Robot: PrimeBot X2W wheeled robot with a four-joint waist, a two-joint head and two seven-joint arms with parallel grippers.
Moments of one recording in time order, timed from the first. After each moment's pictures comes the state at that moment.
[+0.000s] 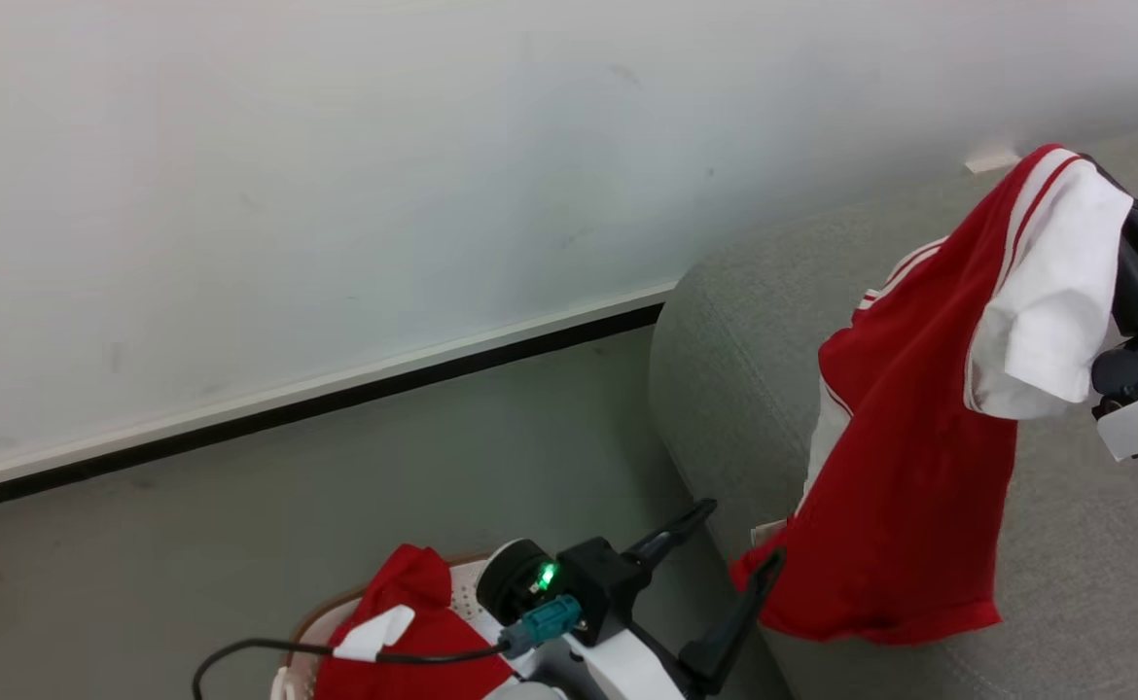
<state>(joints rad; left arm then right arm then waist) -0.43 0.07 -0.84 0.30 -0.41 0.00 -0.21 -0.74 -0.67 0.64 0.23 0.82 0.13 -0.26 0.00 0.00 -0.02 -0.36</state>
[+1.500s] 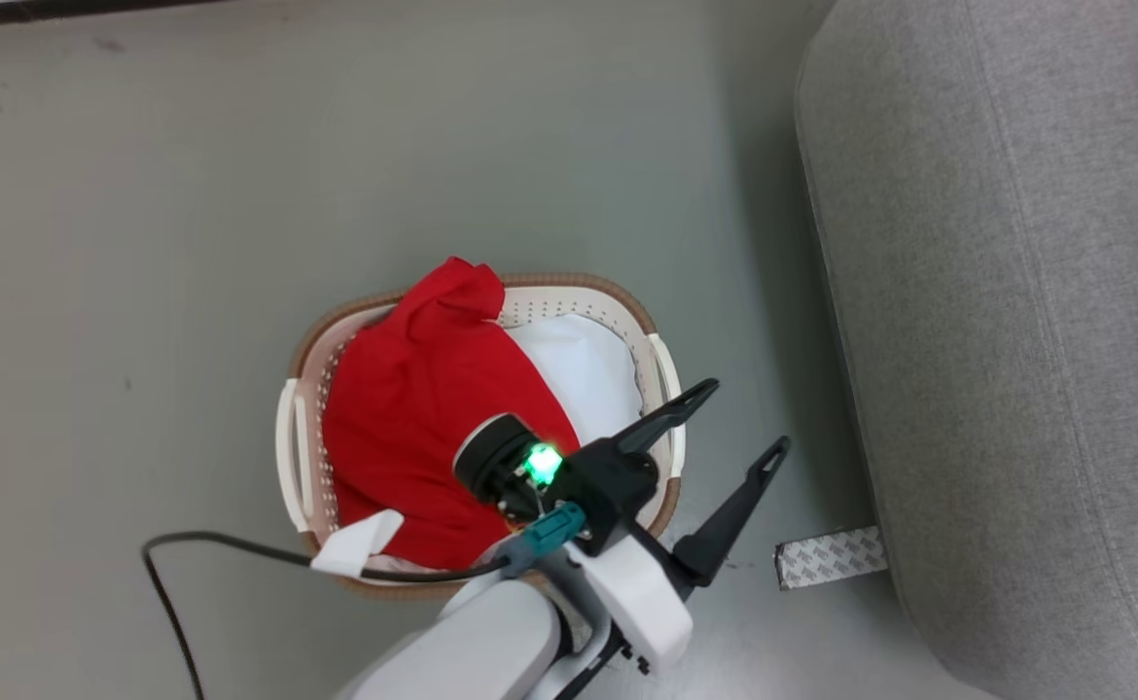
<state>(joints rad) -0.62 0.14 -0.87 0.19 -0.36 0.00 -0.13 -0.92 -0.42 -0.34 0.90 0.33 0.13 -0.26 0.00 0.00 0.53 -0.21</state>
